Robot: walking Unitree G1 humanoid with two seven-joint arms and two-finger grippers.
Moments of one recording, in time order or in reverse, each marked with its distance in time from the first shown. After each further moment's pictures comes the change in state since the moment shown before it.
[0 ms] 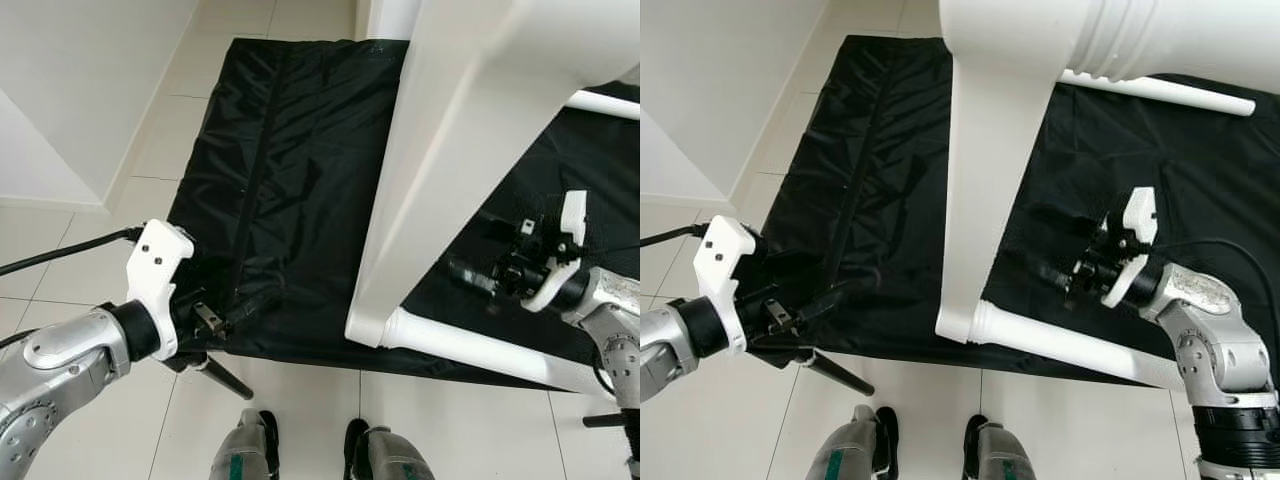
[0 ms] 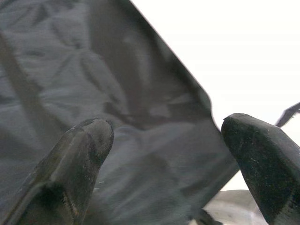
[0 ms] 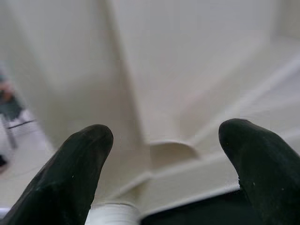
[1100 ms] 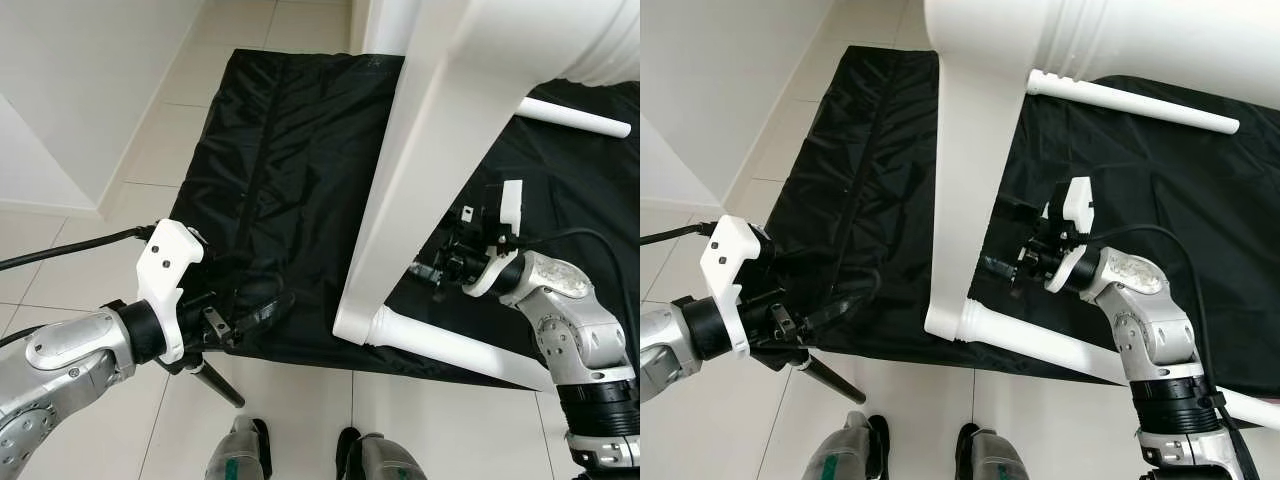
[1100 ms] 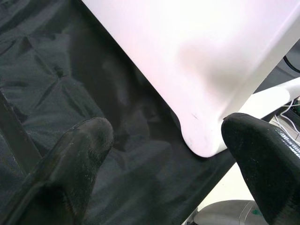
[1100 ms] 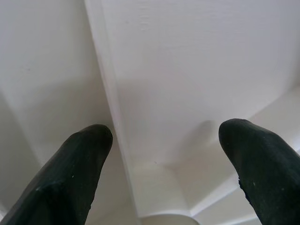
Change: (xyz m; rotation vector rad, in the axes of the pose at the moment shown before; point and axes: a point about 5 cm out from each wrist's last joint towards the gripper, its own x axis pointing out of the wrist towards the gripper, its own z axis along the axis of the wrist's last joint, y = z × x) left arm 0.001 -0.005 0.007 0.016 -0.042 -0.063; right arm 0.043 -0.011 -0.006 -0.028 -0.113 -0.048
